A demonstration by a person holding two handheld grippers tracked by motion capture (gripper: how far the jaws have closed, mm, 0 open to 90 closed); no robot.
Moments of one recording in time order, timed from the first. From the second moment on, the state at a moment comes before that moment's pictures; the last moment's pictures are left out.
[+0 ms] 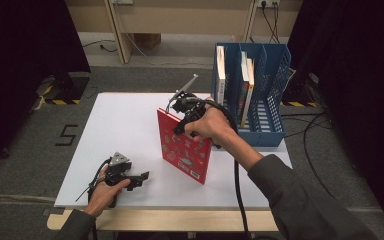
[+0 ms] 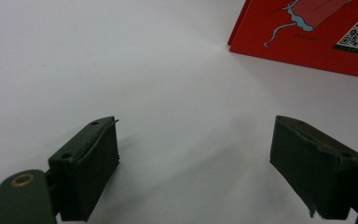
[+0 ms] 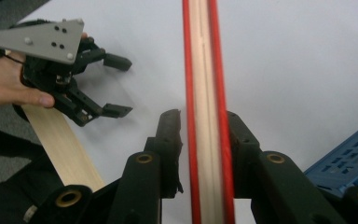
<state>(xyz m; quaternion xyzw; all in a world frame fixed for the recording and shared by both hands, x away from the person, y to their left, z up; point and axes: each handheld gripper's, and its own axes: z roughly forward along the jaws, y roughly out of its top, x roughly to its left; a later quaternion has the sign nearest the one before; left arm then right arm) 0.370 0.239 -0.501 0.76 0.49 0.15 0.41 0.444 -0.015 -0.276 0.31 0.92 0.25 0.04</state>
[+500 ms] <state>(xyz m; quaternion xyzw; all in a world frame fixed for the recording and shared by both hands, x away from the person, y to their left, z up) 0.370 0.239 -0.501 0.76 0.49 0.15 0.41 0.442 -0.016 -0.278 0.28 0.94 0.21 0.05</state>
